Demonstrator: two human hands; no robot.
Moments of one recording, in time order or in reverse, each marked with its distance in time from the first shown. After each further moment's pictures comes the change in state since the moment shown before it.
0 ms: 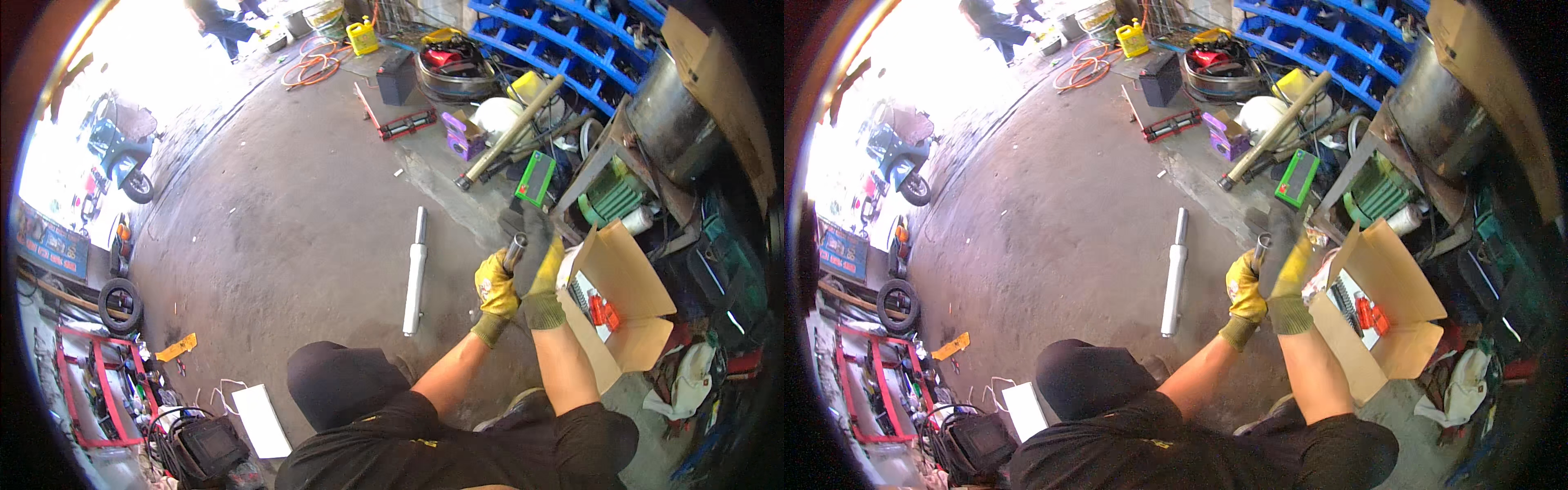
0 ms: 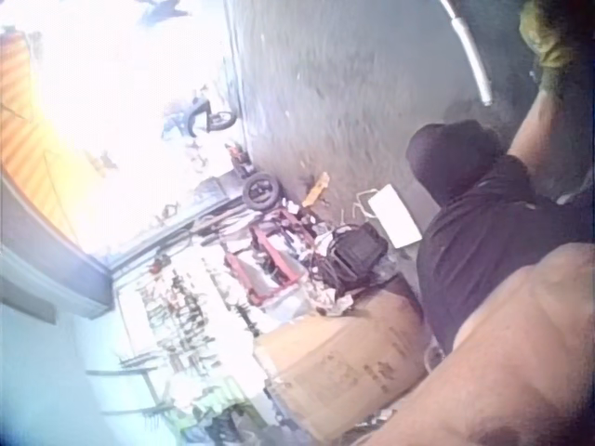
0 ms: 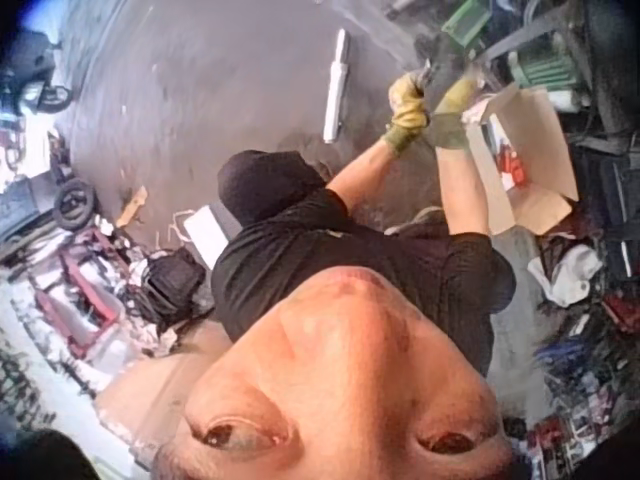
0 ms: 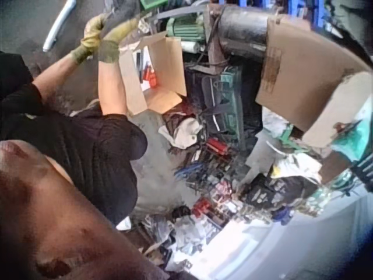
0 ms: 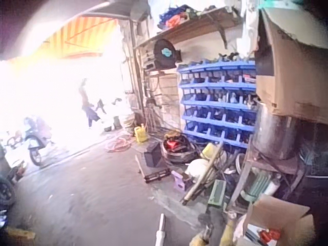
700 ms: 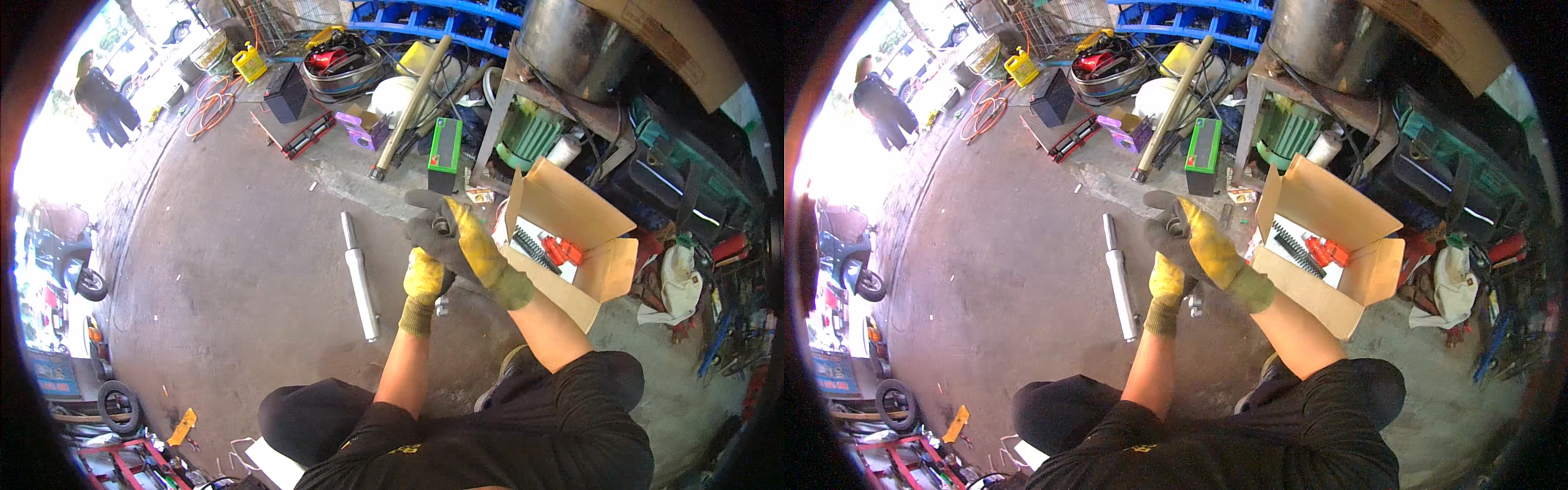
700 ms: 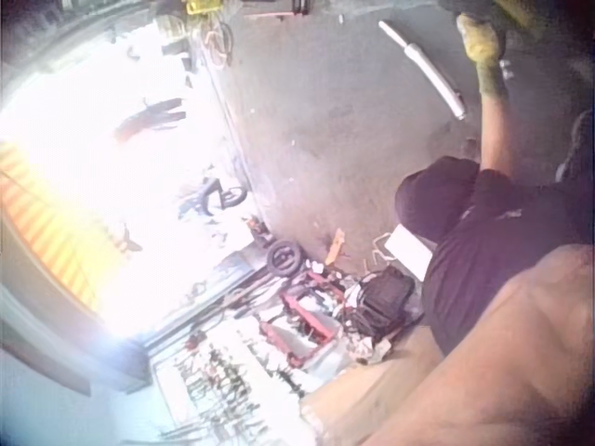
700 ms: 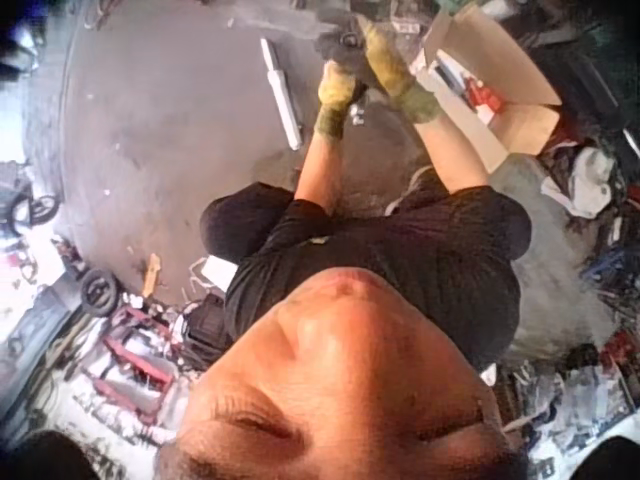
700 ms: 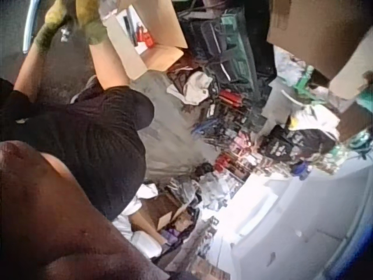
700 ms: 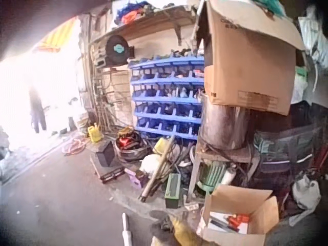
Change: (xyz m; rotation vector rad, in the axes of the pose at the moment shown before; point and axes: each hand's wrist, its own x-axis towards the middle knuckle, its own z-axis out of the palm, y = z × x) left_hand 0.026 0.009 -0.040 0.503 -0.535 0.406; right_hand -0.029 -0.038 -0.004 -0.290 -0.424 -0.042
